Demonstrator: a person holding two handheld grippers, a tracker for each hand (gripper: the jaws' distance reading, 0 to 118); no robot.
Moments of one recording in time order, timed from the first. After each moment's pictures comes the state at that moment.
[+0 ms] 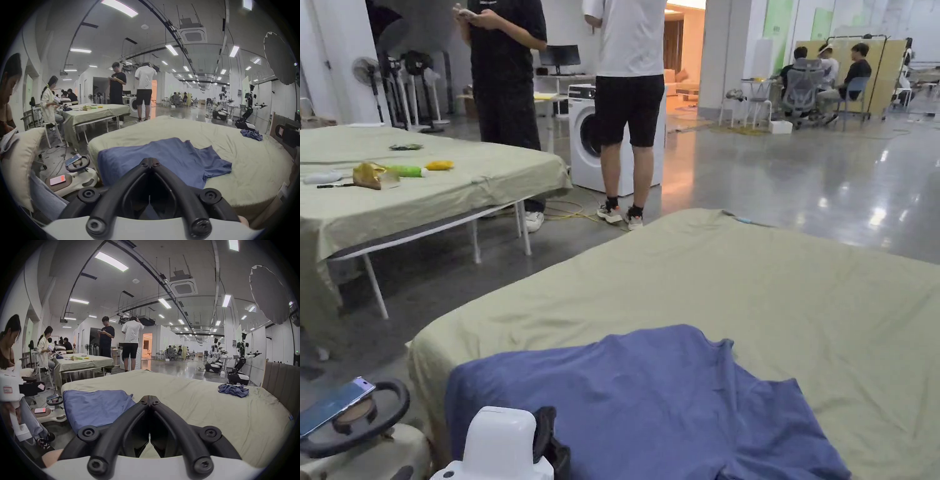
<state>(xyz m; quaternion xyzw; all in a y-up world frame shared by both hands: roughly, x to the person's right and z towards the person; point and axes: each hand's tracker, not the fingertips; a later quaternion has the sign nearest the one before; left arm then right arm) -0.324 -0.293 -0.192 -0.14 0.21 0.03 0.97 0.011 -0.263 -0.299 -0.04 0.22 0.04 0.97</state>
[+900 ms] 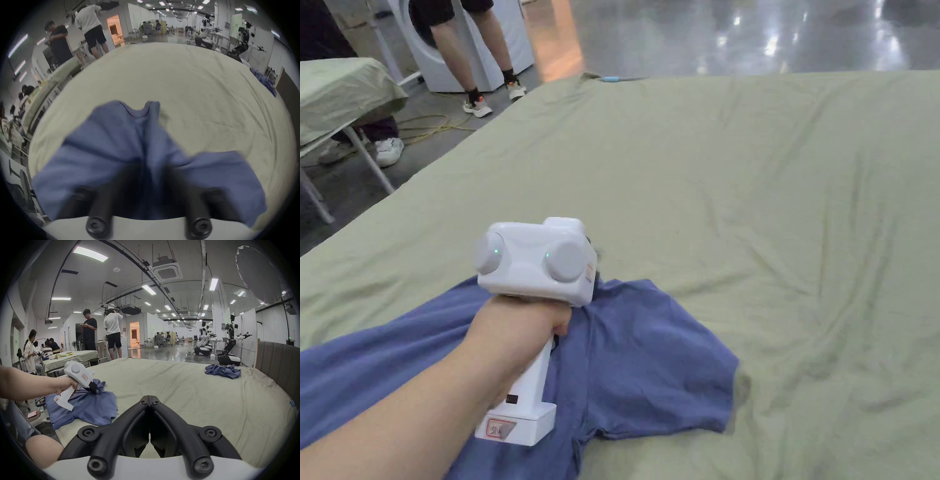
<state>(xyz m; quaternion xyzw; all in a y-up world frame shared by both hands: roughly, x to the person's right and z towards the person) -0.290 -0.375 -0.611 -0.45 0.12 -0.07 0.88 0.075 -0.301 -0.395 -0.10 0.16 0.00 0.98</state>
